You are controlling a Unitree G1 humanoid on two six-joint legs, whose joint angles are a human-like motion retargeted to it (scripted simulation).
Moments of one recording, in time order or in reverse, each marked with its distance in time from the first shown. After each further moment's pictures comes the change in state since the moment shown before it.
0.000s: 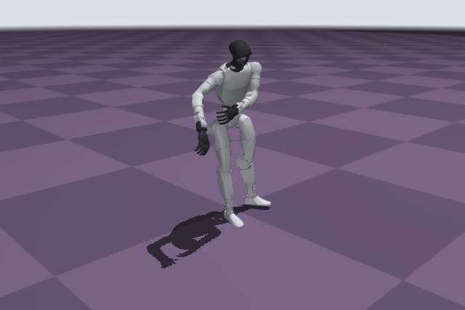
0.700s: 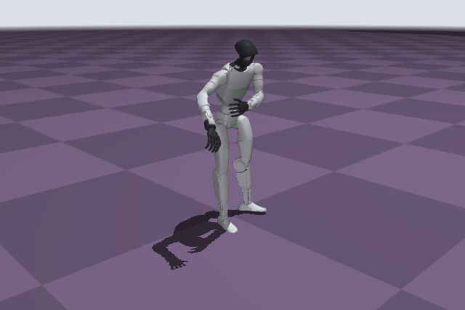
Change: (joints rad) left arm 0.161 0.235 -0.089 -0.364 0.025 -0.046 -0.016; right arm 0.201 0.081 -0.294 -0.108 0.108 0.133 -0.060; waist 0.054 -0.042 0.011; left_leg -0.065 -0.124 -0.031 0.000 -0.019 0.000; right_leg -0.007 -0.126 -0.037 -0.045 0.062 0.000
